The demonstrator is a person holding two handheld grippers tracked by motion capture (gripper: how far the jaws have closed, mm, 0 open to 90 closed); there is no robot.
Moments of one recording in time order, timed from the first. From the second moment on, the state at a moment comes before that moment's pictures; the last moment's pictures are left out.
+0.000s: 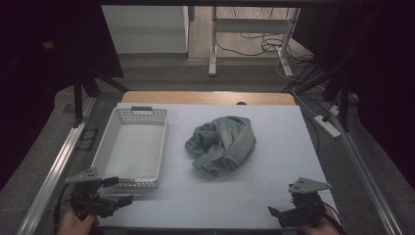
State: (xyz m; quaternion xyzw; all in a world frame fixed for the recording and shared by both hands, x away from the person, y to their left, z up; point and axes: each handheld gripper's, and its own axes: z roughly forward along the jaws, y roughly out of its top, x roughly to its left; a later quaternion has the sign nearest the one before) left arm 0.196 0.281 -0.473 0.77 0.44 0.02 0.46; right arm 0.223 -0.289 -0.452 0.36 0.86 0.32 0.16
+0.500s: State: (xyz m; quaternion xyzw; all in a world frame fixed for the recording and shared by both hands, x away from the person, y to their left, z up) left arm 0.185 0.291 -0.477 0.77 0.45 0.03 0.45; right arm 0.223 -0.289 -0.453 0.36 0.86 0.32 0.16
